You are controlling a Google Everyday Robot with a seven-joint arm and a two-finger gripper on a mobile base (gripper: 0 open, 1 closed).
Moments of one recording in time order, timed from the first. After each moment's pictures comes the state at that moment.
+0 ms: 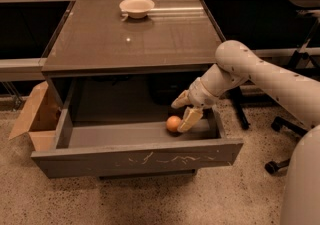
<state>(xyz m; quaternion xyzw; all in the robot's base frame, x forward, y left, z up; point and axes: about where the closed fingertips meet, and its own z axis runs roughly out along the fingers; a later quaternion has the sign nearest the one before) 0.601 -0.087 0.664 -0.71 0.64 0.23 0.20</state>
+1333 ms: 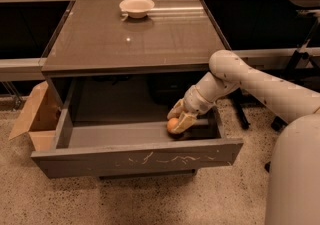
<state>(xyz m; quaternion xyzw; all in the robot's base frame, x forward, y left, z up) 0.600 -0.074 0.625 -0.70 0.63 0.27 0.18</state>
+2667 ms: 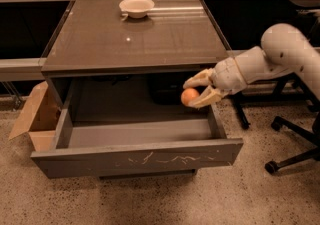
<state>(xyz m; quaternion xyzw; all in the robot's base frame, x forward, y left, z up) 0.591 -0.119 0.772 -0.71 0.55 0.25 0.36</state>
